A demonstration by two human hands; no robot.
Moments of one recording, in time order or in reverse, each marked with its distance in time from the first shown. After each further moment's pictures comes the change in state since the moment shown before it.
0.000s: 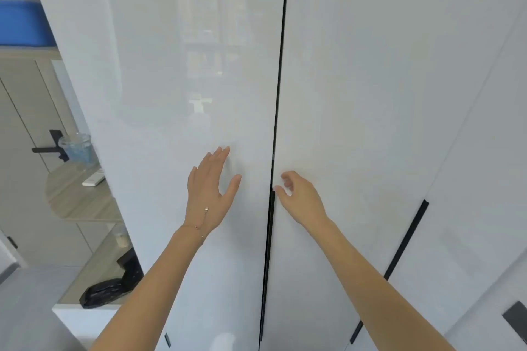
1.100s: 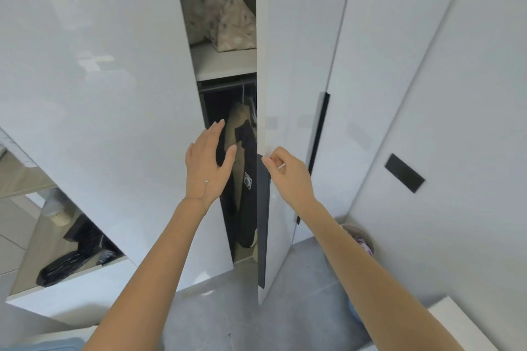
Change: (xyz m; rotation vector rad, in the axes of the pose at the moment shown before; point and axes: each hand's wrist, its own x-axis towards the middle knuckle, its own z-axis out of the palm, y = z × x) left_hand -0.119 0.069 0.030 -0.122 -0.298 0.116; right_hand -0.210 0.018 -0.025 0.004 0.285 0.239
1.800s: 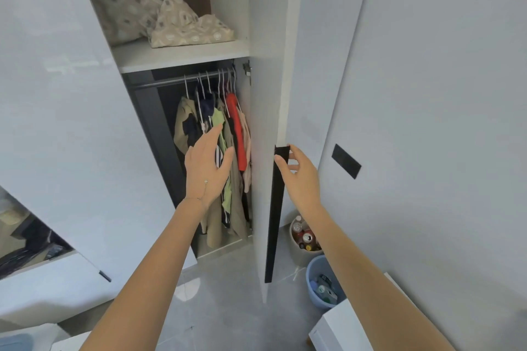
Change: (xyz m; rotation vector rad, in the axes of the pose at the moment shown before) left_hand -0.072 0.144 0.109 -0.056 -0.010 0.049; right_hand -0.085 0.116 -0.167 0.225 0.163 0.136
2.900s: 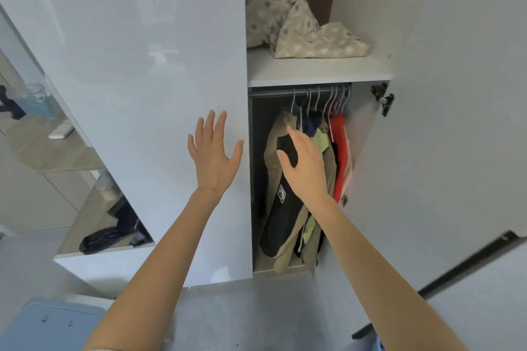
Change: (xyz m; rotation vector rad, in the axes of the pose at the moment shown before) left_hand 0.106 -0.208 -0.130 0.357 0.271 -0.198; right_hand 0.109 -0.091 0.266 -0.279 -0.216 -0.387
